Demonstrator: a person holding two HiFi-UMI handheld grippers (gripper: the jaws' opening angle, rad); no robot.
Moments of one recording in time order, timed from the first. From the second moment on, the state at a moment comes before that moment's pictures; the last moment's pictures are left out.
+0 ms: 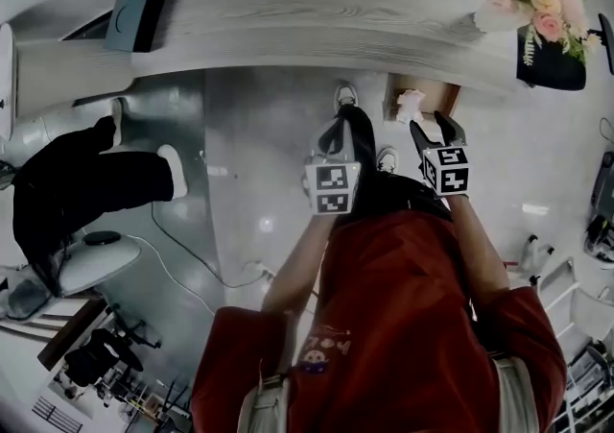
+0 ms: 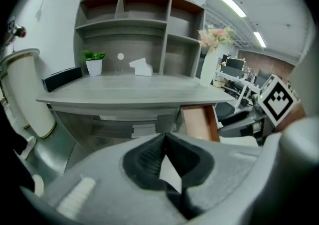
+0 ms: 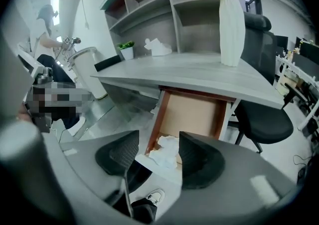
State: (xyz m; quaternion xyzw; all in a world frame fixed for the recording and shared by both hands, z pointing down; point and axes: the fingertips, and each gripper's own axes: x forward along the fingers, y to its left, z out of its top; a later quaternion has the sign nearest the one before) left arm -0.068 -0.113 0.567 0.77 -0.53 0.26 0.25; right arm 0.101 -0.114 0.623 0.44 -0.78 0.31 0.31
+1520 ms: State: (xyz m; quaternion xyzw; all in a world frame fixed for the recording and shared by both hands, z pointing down) left arm -0.100 -0.148 0.654 0.76 -0.49 0.30 0.30; right arm 0.098 -0.145 0.791 0.45 -0.64 0.44 0.43
